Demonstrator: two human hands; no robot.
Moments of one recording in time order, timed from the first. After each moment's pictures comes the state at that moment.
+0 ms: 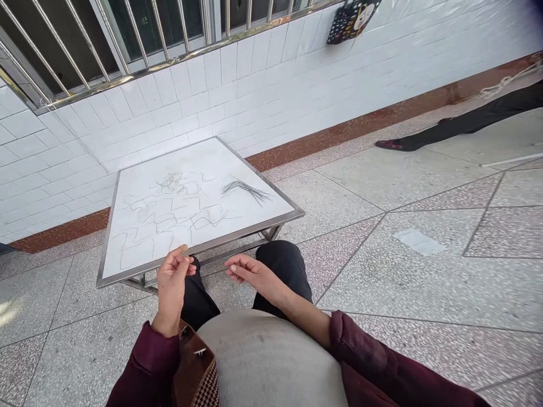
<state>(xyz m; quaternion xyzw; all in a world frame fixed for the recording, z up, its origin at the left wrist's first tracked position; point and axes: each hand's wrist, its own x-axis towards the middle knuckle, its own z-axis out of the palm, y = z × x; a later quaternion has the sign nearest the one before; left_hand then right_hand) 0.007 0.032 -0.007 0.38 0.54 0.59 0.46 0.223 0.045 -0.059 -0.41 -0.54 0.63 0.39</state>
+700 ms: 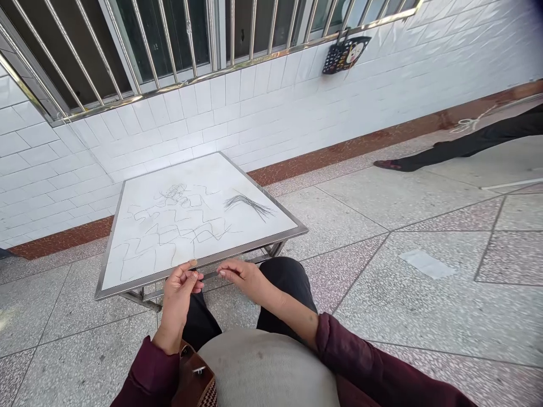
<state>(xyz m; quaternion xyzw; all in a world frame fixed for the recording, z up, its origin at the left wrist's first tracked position) 0.008 0.037 -0.010 0.39 0.55 0.54 0.50 0.203 0.080 -0.044 -0.39 -0.72 0.44 0.38</state>
